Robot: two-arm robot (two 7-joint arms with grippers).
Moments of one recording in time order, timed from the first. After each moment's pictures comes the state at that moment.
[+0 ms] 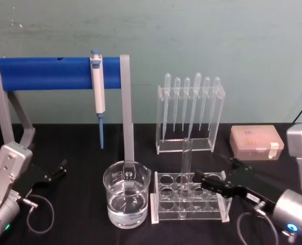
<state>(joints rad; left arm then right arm) -0.20 0.60 0.45 -1.41 -0.25 -0.12 0.03 0.12 0.62 -0.34 -1.65 0.66 0.11 0.42</state>
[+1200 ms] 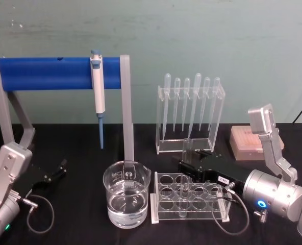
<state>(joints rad) -0.20 0.60 0.45 -1.41 -0.25 -0.12 0.03 0.34 0.52 -0.47 -1.51 0.69 0.24 0.43</state>
